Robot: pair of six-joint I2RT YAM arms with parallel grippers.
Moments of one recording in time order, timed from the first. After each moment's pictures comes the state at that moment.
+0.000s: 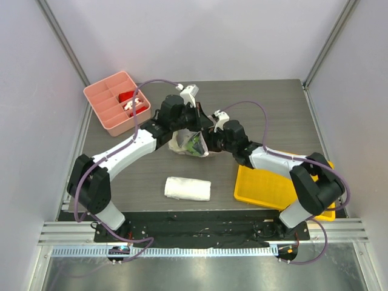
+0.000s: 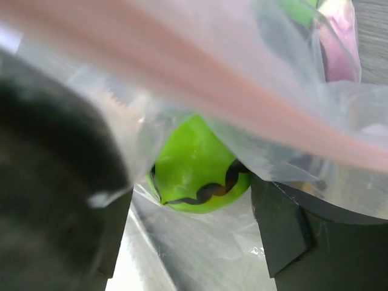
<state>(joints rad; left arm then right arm) -0.63 1.61 1.27 -0.01 0.30 -0.58 0.61 1.54 0.83 0.25 -0.22 0.42</state>
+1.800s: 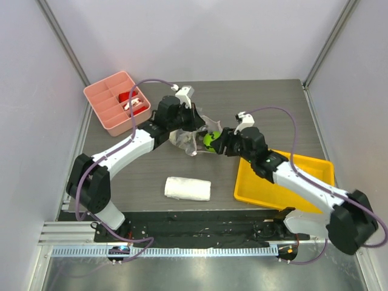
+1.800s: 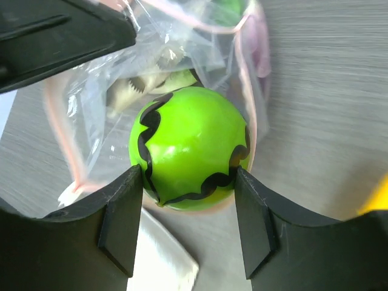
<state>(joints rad) -0.60 1.61 1.23 -0.01 0.22 -0.46 0.62 1.18 0.73 0.04 0.04 0.52</state>
